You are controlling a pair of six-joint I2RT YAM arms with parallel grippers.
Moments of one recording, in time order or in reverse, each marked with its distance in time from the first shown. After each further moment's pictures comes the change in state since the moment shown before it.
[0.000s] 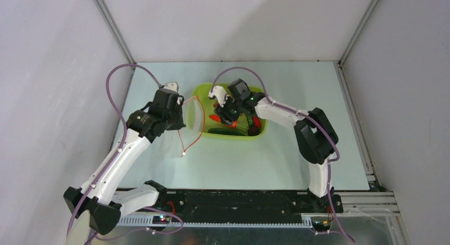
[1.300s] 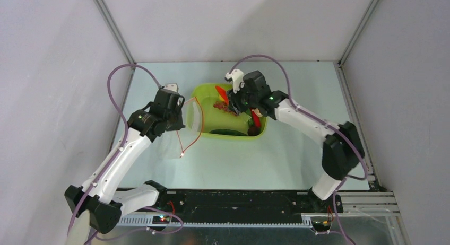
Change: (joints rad) left arm 0.005 0.013 -0.004 -0.014 -0.023 0.000; right arm -0.018 -0.195 -0.081 0.005 0.155 0.226
